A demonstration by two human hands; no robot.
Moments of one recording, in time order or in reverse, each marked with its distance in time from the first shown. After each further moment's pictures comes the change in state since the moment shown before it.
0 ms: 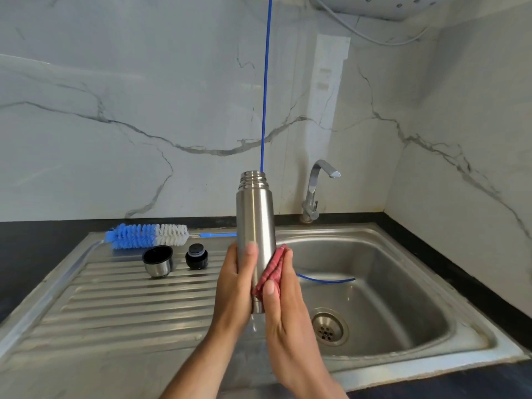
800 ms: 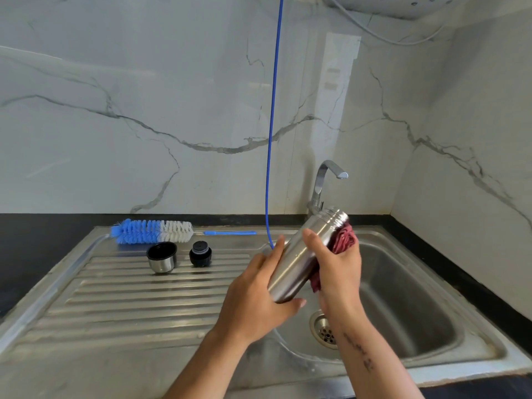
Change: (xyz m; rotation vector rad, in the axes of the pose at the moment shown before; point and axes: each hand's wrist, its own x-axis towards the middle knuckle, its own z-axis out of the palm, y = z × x) left_hand -0.005 -0.010 -0.006 0.935 -0.244 0.200; right_hand 0.072 -0.005 -0.049 0.383 0.450 0.237
